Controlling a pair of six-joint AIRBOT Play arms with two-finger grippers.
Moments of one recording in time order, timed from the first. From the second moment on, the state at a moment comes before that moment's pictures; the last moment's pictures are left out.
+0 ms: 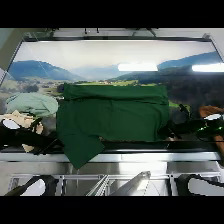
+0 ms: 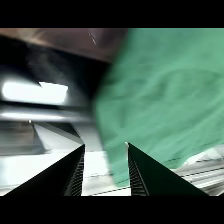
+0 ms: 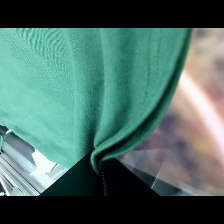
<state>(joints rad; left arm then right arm) 0.34 -1.17 0.49 1.10 -1.26 -1.44 -0.37 -1.43 0.55 -0.72 1.15 0.90</state>
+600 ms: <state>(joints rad) 0.26 -1.16 0.48 0.87 -1.26 -1.28 -0.38 -1.42 0.56 -0.69 1.13 0.89</state>
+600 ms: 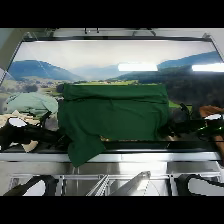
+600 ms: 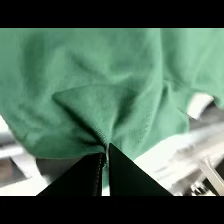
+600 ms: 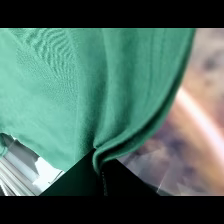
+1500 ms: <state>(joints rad) 0.53 -1.08 0.63 0.79 -1.53 -1.20 -0.57 -1.33 0.64 -0.56 1.36 0.92</state>
